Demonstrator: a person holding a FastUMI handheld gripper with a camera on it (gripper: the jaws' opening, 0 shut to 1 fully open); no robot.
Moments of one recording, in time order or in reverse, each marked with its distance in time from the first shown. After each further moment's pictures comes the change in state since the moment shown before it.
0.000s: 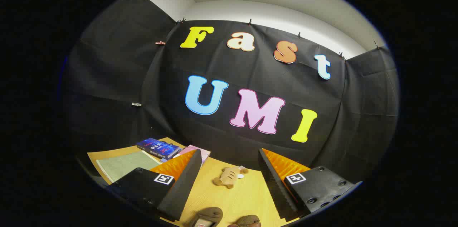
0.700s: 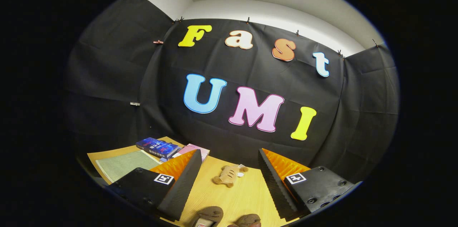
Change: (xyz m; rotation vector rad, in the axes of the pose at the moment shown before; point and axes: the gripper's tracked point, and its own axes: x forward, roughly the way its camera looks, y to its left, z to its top) arm 0.002 -0.004 -0.005 0.012 0.016 -0.024
